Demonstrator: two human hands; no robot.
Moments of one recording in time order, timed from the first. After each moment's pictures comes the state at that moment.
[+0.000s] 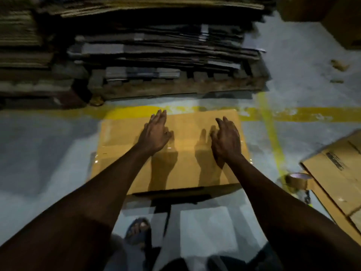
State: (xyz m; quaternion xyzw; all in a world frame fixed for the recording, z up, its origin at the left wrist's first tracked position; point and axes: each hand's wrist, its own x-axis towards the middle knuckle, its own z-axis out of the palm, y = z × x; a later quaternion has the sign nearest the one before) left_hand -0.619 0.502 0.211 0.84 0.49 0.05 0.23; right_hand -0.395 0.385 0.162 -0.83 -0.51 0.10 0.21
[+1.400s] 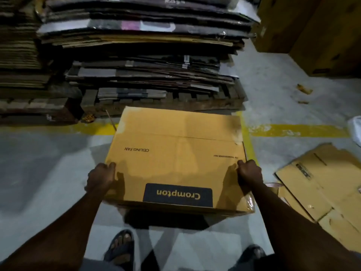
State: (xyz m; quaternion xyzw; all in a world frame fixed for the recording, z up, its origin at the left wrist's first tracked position) left_hand -0.725 0.452 0.191 0.56 0.79 0.03 0.24; right_hand -0.303 0.262 0.193 -0.92 -0.15 0.26 0.24
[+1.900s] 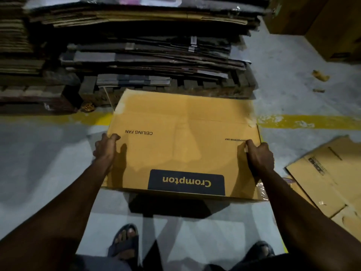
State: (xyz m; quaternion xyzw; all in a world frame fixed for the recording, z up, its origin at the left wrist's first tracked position) left_hand -0.706 0.528 0.185 0.51 0.75 0.18 0.37; right_hand -0.295 0.307 0.196 -0.94 -0.13 0.20 0.24
